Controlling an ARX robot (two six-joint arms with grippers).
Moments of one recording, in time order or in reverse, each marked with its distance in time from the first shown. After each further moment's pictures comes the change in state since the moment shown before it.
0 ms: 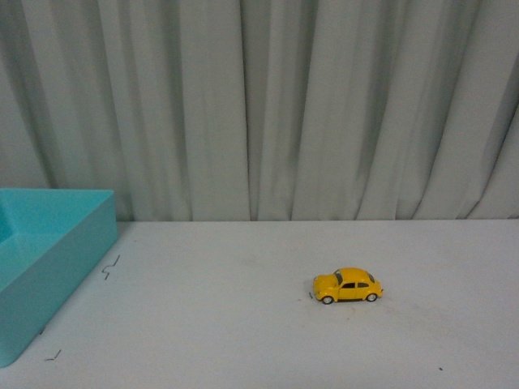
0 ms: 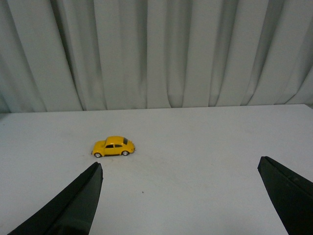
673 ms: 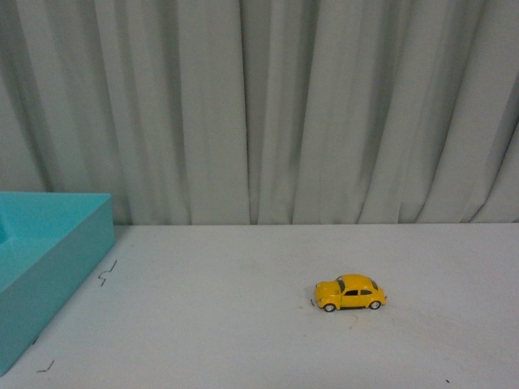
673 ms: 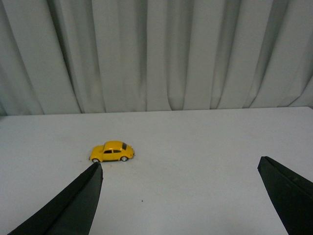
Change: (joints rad) left arm 0.000 0.000 0.000 0.001 0.000 0.000; right arm 0.000 0.000 0.000 0.000 0.000 0.000
